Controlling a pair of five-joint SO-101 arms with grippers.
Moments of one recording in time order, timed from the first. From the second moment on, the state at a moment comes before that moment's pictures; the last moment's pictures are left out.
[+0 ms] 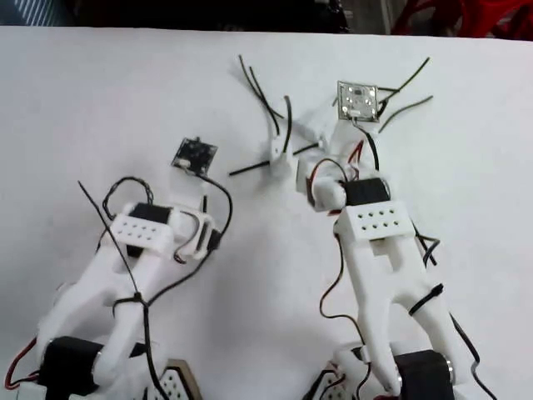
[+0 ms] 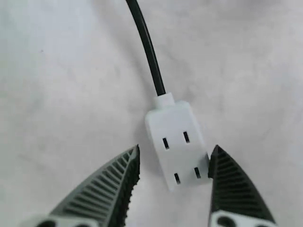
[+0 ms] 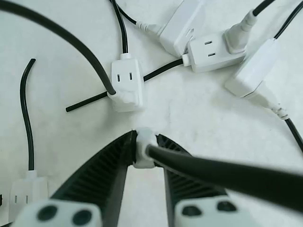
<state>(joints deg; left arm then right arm) 6.5 -18.9 54.3 48.0 -3.9 -13.3 -21.9 35.6 46.9 -11.6</state>
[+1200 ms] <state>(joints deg) 6.5 7.9 23.5 55.0 -48.6 -13.3 -21.8 36.2 46.9 -11.6</state>
